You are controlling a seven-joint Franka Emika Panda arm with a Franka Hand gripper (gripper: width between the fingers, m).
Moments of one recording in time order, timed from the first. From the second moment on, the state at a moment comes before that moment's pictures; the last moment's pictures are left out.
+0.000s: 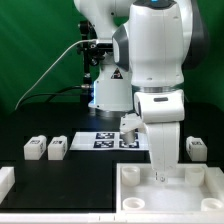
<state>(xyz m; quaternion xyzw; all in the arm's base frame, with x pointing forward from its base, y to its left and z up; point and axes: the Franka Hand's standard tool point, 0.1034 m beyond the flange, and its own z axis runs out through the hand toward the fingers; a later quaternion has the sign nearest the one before) 0.496 0.065 0.012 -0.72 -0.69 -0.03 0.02</state>
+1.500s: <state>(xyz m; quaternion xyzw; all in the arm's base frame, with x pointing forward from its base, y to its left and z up) 0.468 0.148 0.046 -0.99 -0.15 -0.01 0.06</state>
